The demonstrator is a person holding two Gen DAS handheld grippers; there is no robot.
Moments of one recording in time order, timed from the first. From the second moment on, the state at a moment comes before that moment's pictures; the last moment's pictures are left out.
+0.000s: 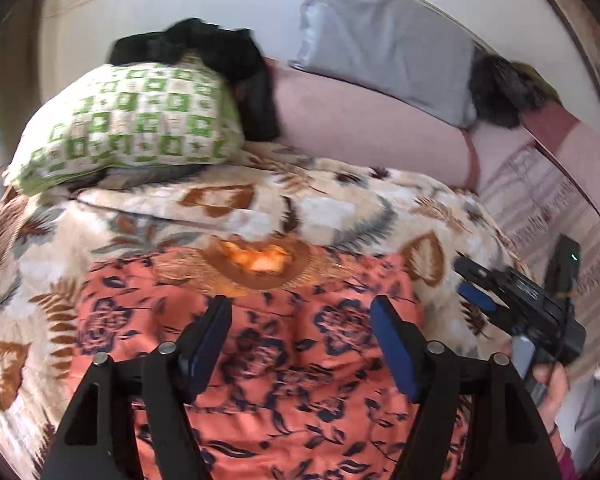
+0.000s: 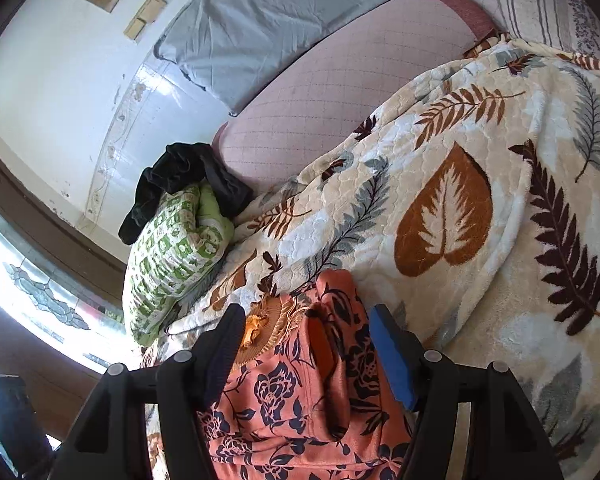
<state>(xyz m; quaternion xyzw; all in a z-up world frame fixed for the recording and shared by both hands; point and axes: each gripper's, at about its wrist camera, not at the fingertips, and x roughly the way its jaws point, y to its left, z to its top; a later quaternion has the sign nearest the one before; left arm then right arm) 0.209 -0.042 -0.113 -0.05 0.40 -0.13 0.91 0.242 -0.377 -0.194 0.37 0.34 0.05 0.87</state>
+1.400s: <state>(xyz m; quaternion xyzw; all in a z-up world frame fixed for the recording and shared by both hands) 0.215 0.096 -0.192 -0.03 0.35 0.09 0.93 0.239 -0.355 -0.205 0.19 0.45 -0.02 0.87</state>
